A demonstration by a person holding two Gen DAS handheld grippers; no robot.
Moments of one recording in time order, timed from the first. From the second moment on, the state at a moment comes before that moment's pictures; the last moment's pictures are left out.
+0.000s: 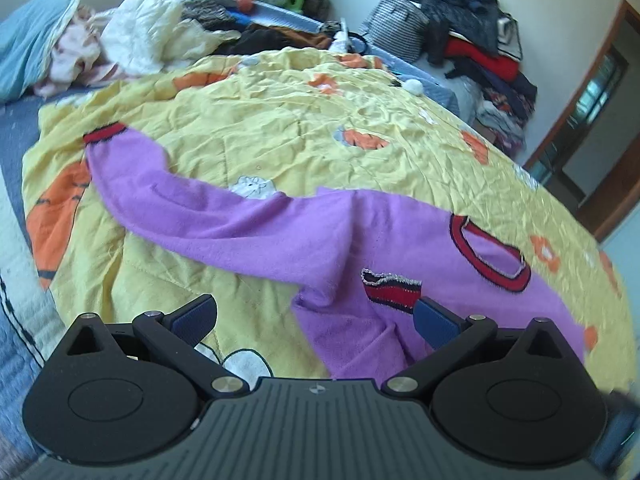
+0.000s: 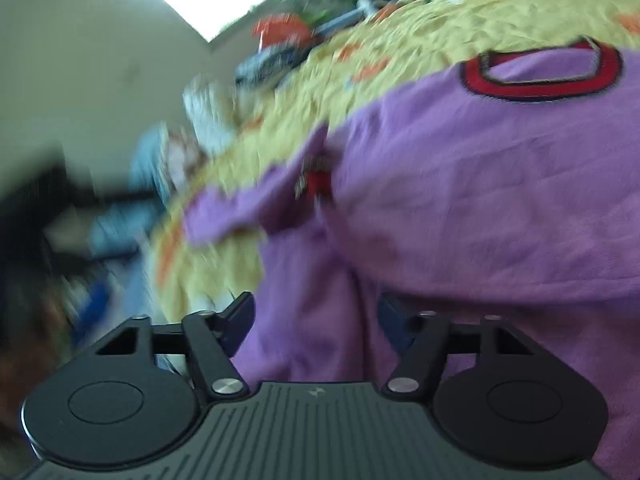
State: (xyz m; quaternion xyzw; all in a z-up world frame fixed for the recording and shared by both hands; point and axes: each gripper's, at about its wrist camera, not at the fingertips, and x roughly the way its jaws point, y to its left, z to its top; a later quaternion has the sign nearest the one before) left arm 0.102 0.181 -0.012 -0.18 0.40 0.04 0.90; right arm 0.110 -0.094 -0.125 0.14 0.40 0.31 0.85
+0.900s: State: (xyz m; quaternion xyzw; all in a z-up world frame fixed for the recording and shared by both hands) left arm 0.196 0.086 -0.106 0.05 0.47 0.02 0.88; right arm 0.129 -0.397 -0.105 0.20 0.30 0.02 0.93
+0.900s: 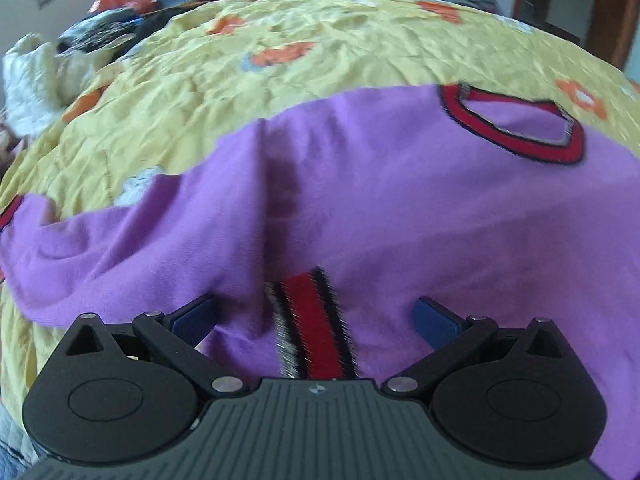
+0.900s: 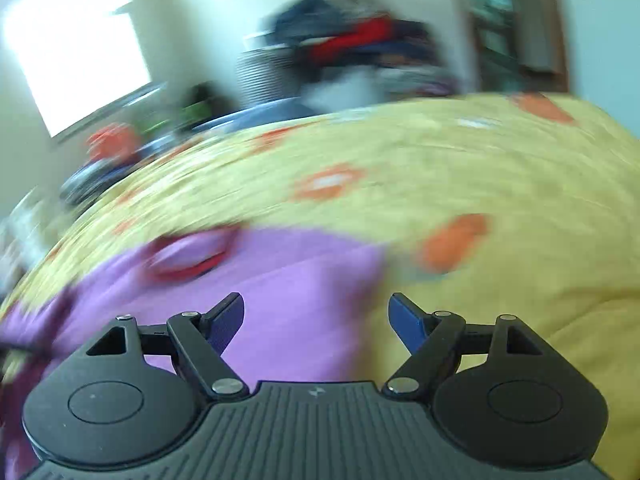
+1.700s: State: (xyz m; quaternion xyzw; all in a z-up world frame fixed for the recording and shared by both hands) left arm 0.237 0.024 -0.119 0.27 0.33 0.03 0.90; right arm 0.197 -0.434 -0.129 0.11 0.36 -0.05 0.93
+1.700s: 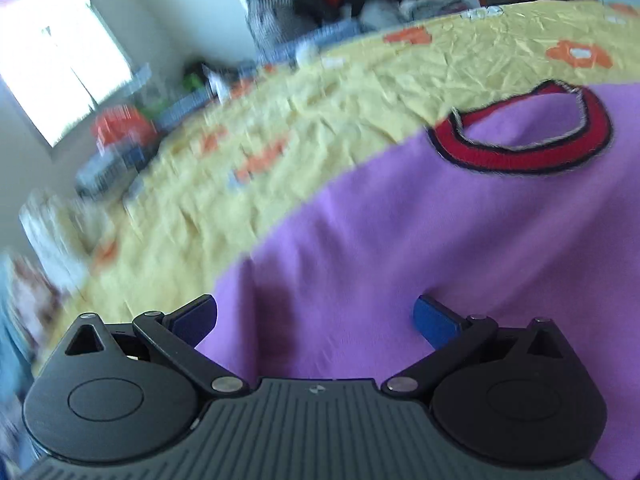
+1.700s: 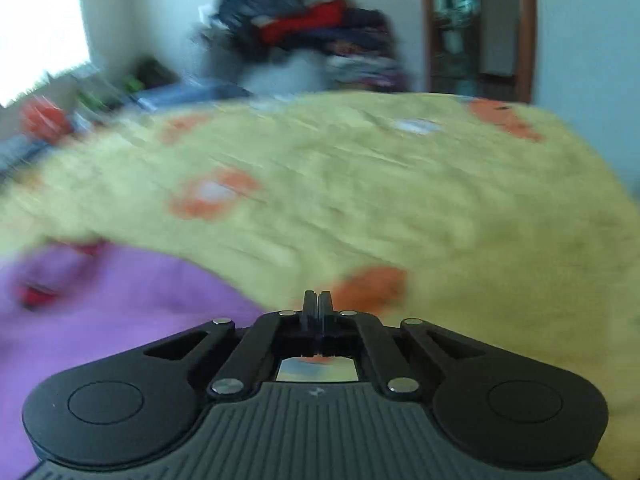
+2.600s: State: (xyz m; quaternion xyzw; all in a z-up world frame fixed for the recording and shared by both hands) left arm 0.179 0.178 -0.042 0.10 0.38 0.06 0.92; right arm 0.180 -0.024 -0.123 0.00 0.34 0.32 0.88
